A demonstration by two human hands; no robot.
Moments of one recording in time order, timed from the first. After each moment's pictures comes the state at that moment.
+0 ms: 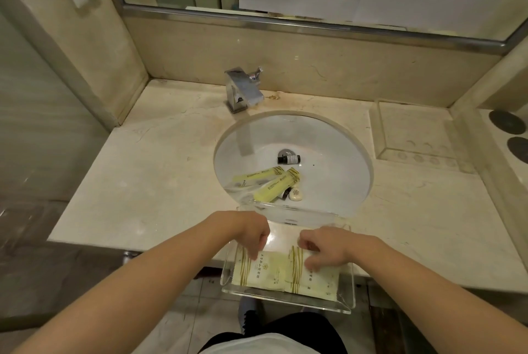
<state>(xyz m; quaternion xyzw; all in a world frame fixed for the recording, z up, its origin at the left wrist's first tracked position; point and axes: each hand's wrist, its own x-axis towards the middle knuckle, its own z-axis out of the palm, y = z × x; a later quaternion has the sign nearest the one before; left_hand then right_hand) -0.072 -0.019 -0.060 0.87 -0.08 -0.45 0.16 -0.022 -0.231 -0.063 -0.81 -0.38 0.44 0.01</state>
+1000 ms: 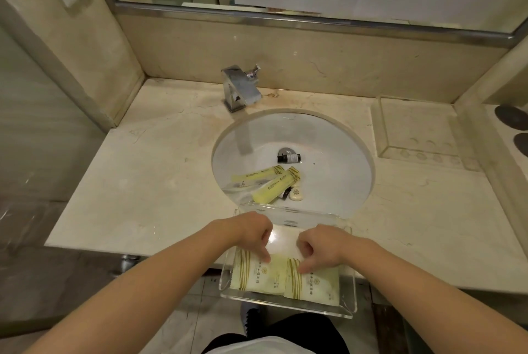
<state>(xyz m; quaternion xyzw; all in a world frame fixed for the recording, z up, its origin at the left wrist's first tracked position) -0.072 -0.021 -0.072 0.89 -0.06 -0.38 0.22 -0.023 -0.220 -0.067 -0.84 -0.35 0.42 0.03</state>
